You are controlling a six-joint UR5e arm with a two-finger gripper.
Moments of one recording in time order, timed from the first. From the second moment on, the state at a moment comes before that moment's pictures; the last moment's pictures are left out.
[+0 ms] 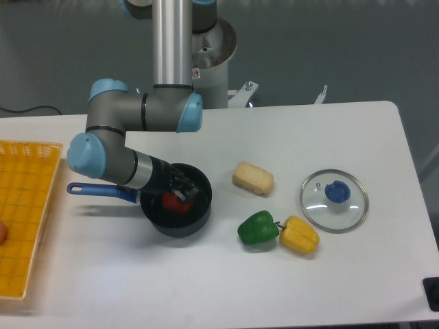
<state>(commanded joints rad) 2.02 -2.02 -1.73 -1.13 2.25 0.83</state>
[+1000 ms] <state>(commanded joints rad) 2.04 -2.00 -1.68 -1.13 2.22 0.84</state>
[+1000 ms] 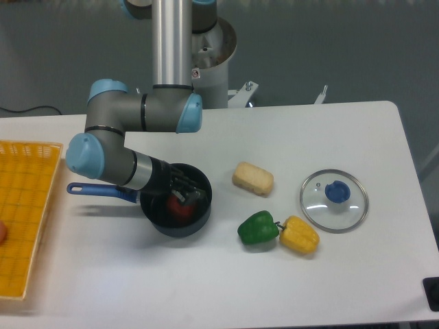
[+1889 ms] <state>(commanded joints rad) 2.29 -1.89 -1.63 -1.12 1.83 1.02</state>
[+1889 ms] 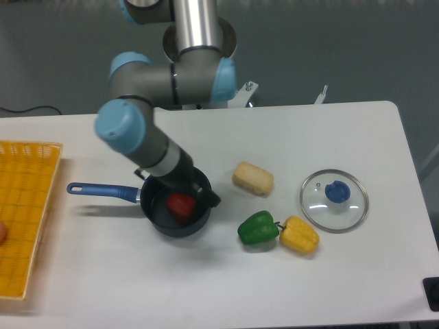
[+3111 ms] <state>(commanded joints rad) 2.59 -2.00 -1.47 -1.14 1.60 1.55</state>
